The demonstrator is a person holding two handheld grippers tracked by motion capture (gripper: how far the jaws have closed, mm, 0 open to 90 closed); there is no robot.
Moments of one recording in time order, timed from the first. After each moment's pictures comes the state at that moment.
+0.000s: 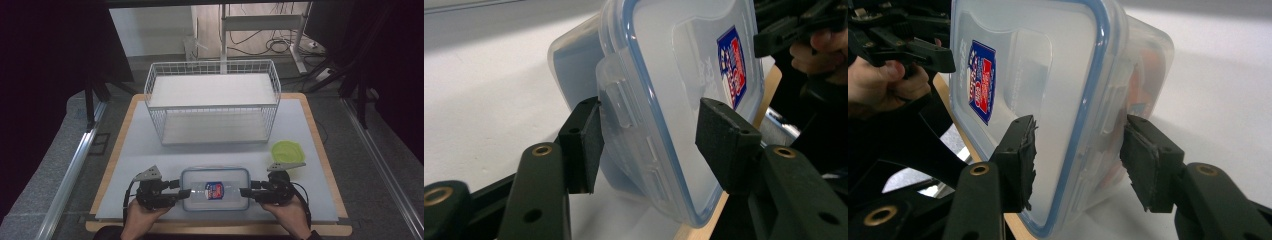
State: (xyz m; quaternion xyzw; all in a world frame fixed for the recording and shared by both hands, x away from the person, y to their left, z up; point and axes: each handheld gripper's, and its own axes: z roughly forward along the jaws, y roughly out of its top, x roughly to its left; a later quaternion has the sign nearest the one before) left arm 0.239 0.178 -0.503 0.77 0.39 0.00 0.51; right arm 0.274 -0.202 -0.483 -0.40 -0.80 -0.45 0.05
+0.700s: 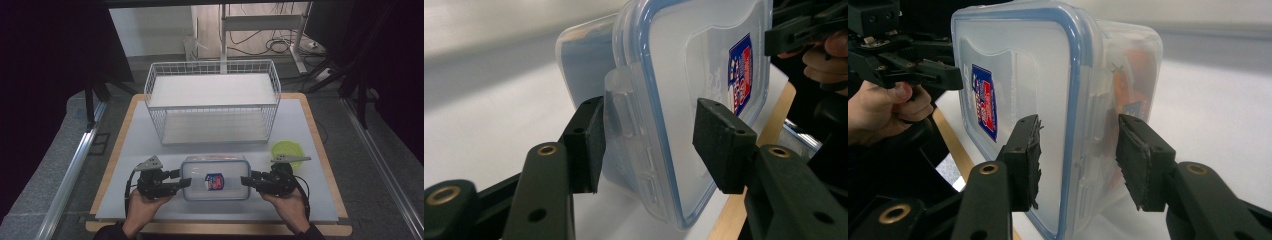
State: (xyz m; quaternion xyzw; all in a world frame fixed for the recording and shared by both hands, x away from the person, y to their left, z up) left arm 0.258 0.178 -0.480 0.77 0.39 0.03 0.51; right arm 0.286 -0.203 -0.467 -0.41 -0.77 -0.49 0.03
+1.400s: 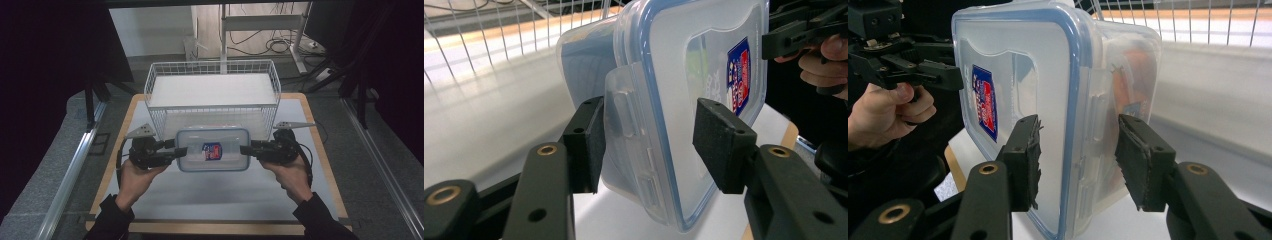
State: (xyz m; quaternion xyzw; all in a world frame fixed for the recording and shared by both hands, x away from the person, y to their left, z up) left arm 0.296 0.187 -0.404 0.76 0.38 0.07 0.52; right arm 0.334 -0.194 -0.393 -0.38 -0.77 -0.52 0.01
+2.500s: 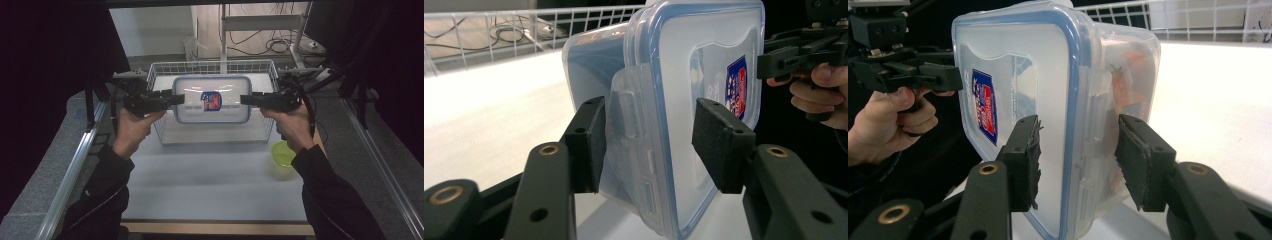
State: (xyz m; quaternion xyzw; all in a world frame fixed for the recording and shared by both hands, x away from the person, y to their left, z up) left arm 0.380 0.200 -0.309 0.73 0.38 0.08 0.56; right arm 0.408 -0.184 -0.297 -0.37 -0.75 -0.54 -0.02
